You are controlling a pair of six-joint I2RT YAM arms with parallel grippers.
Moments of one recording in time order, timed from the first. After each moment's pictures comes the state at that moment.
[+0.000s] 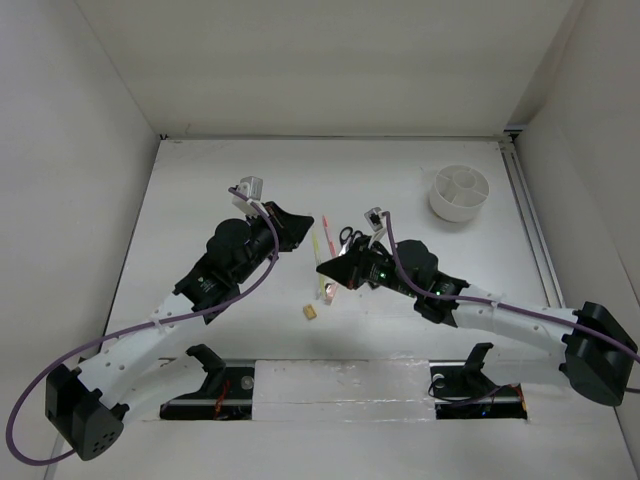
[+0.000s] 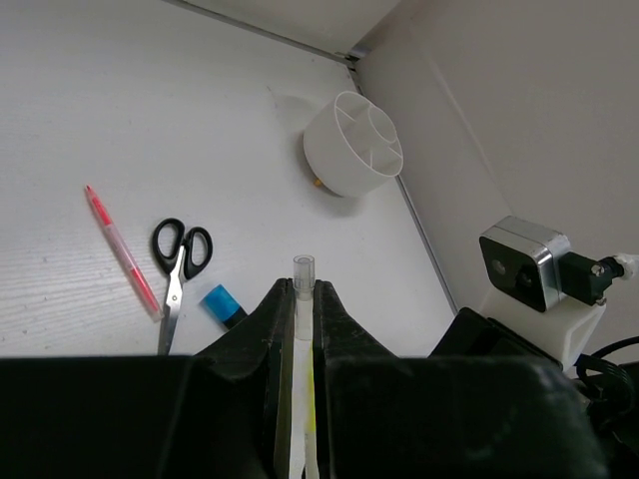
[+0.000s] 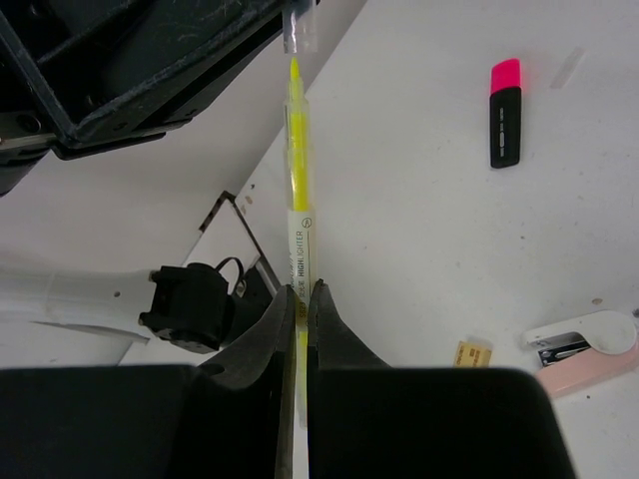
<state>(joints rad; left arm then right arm) -0.69 0.89 0.73 0.06 -0.08 -0.73 0.94 1.17 0.63 0.45 -0.14 0.76</state>
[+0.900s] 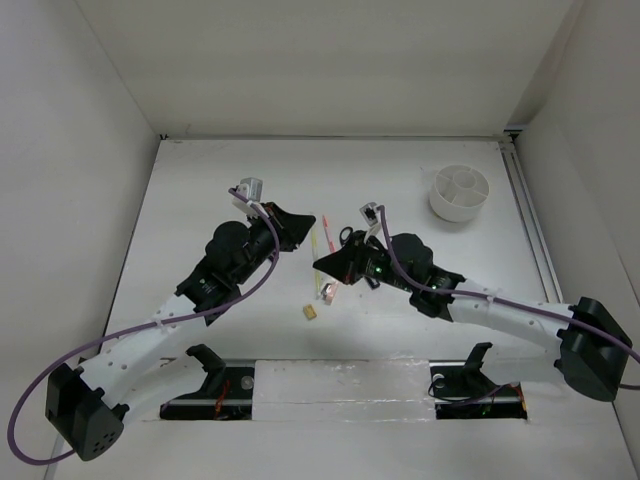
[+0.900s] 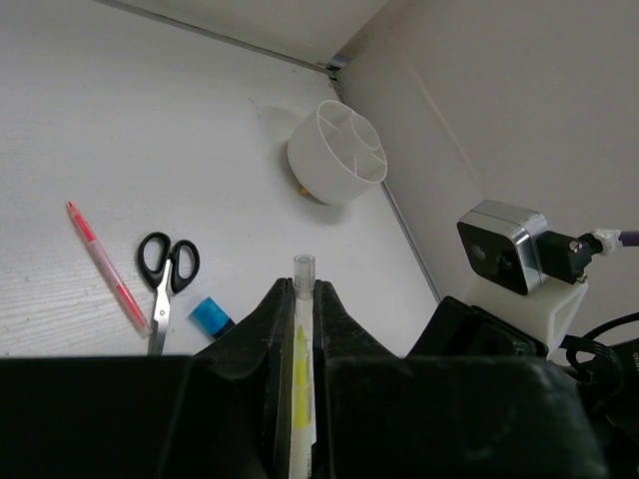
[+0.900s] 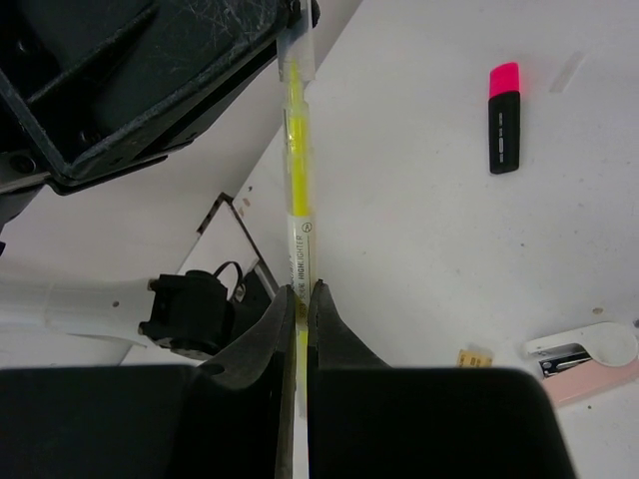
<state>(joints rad) -0.69 0.89 0.69 0.14 -0.05 -0.73 0.93 1.21 0.69 0.41 -0.13 0.76</state>
